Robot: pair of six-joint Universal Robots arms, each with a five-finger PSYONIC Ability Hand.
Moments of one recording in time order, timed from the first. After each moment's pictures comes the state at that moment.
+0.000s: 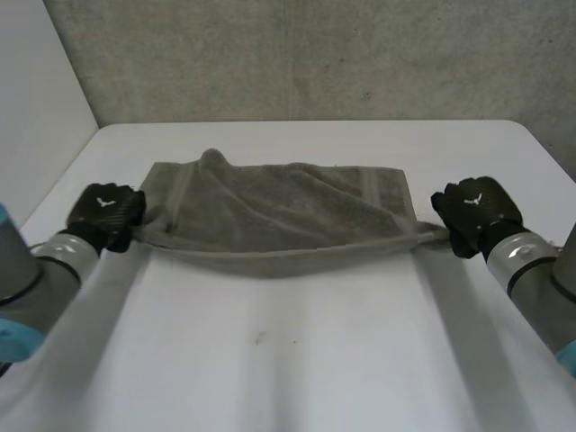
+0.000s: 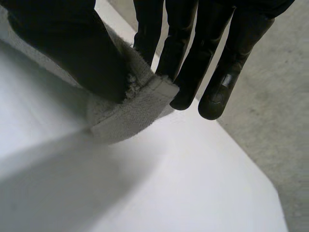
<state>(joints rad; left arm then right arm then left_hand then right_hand) 4.64 -2.02 -1.74 3.57 -1.28 3.57 1.79 -1.26 1.75 -0.26 1.38 2.59 1.15 1.20 1.19 1.19 1.00 0.98 1.18 1.19 1.19 0.98</state>
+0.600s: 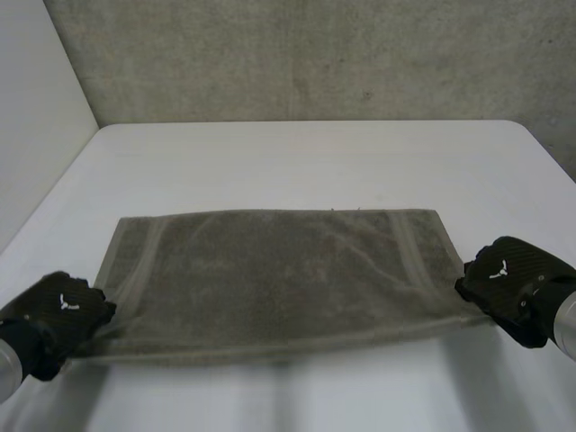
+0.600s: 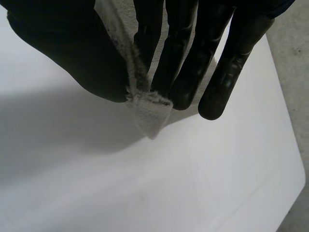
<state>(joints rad) 4.78 -1.34 -2.13 2.83 -1.27 4.20 1.77 -1.62 1.79 0.47 1.40 2.07 1.16 1.22 1.22 1.22 1.02 0.98 1.18 1.19 1.19 0.98</state>
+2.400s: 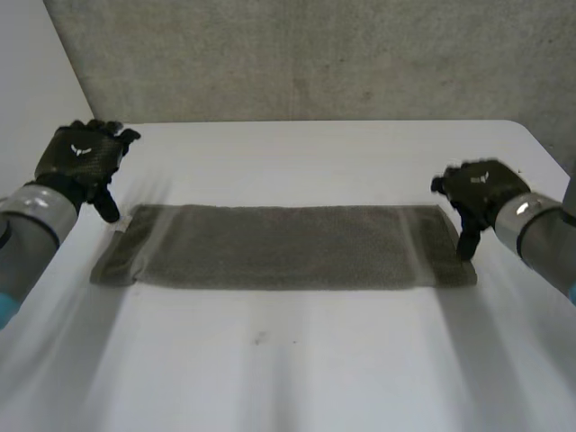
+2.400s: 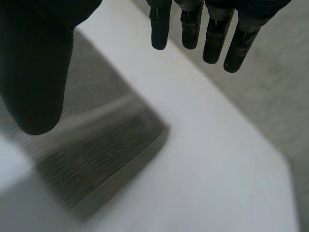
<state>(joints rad) 4.59 -1.80 -1.65 3.38 -1.36 3.53 1.80 -1.19 1.41 0.18 1.45 2.60 0.18 0.17 0.17 0.17 0.03 0.22 0.23 0.21 0.24 0.06</state>
